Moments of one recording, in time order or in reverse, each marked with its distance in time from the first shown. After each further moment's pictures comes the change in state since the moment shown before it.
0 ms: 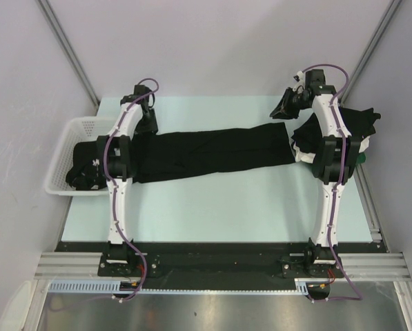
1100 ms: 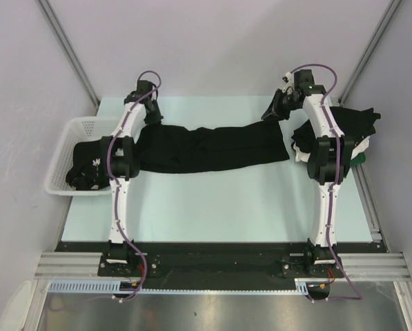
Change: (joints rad) left arm -0.019 0.047 0.087 0.124 0.110 -0.068; right arm 0.062 0.000 0.000 -0.013 0.016 0.000
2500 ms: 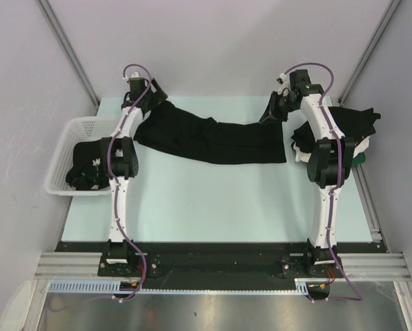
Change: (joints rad) left arm 0.043 0.098 0.031 0.552 0.103 -0.269; right arm 0.047 -0.084 -0.074 -0.050 0.030 -0.068
